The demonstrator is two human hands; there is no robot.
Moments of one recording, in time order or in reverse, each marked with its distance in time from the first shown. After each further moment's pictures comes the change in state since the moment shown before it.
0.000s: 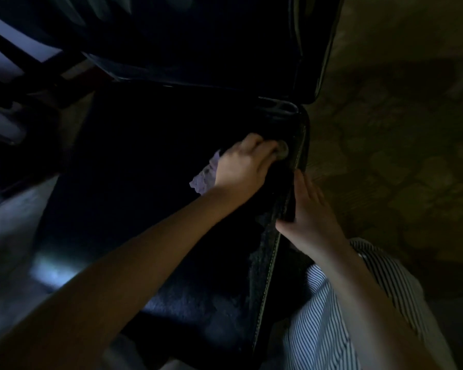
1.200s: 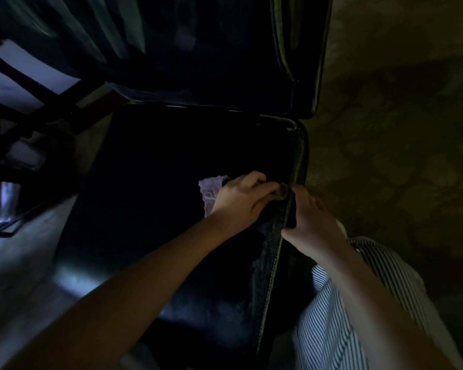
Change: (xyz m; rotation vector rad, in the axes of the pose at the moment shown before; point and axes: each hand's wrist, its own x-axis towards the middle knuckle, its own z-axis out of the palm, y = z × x) left_hand -0.038 -0.002 -0.016 -0.036 -0.131 0.257; right_hand -0.011 -0.002 -0.003 0.066 0.011 -0.007
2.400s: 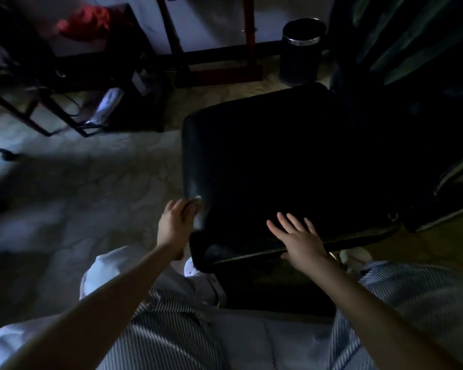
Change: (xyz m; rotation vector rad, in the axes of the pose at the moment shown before) left_hand -0.339 0.008 -0.111 -0.142 0.450 -1.216; right_hand -0.075 -0.077 0.153 -0.952 -0.197 -0.501
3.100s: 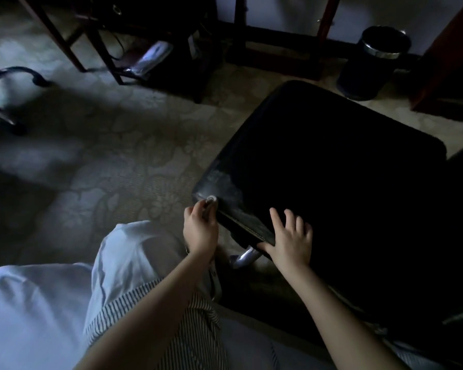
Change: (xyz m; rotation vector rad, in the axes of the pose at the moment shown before) left_hand -0.017 -0.020 0.028 -0.273 0.273 -0.581; right_hand 0.061 -0.086 -0.009 -0.038 0.228 0.085
